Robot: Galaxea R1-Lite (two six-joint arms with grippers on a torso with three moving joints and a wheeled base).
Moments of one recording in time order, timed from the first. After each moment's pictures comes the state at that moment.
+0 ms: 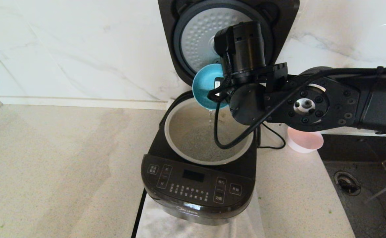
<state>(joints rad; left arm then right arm) -0.01 0.00 0.00 0.00 -0.01 0.03 0.80 2.03 -1.87 0.08 -0.92 0.29</state>
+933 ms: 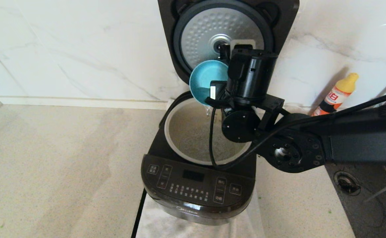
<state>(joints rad) -0.01 0.00 0.00 0.00 -0.01 0.03 0.80 2.04 -1.56 -0.64 -0.94 -0.06</state>
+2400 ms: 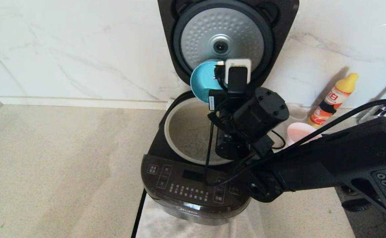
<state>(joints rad) -0.01 0.00 0.00 0.00 -0.01 0.03 0.80 2.19 -1.40 -1.43 -0.90 -0.49</state>
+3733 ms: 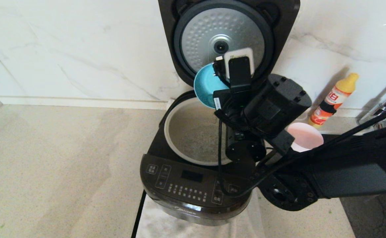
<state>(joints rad) -0.01 0.00 0.00 0.00 -0.01 0.03 0.84 2.03 -1.29 -1.23 -0.96 -0.57</state>
